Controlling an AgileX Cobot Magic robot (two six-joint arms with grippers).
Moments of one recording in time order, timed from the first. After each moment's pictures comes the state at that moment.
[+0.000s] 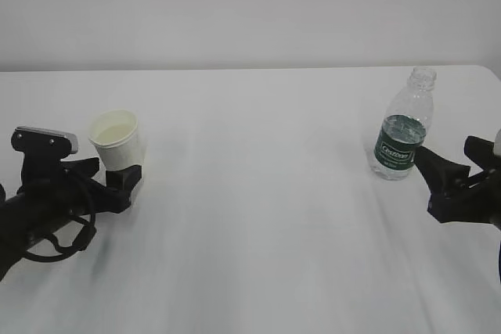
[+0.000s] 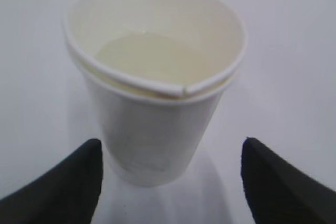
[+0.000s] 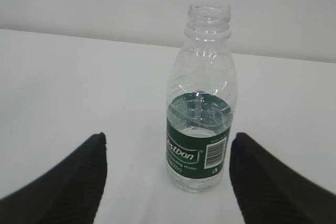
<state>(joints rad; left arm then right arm) -0.27 2.14 -0.57 0.10 -1.14 -0.12 0.15 1.63 -0.20 -0.08 -1.15 -0.02</state>
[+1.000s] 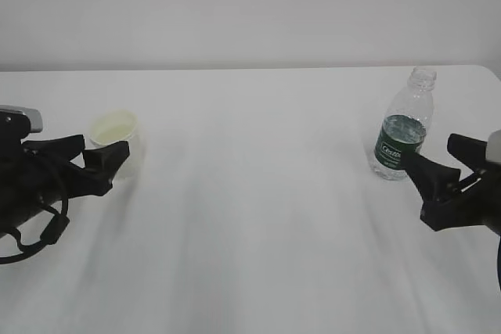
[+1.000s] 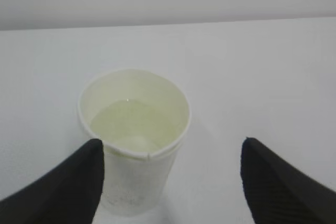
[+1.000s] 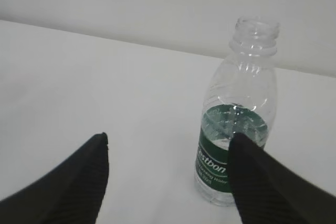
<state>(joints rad) -0.27 1.90 -0.44 0.14 -1.14 -0.19 0.15 1.61 -0.20 -0.18 -1.15 -0.02</state>
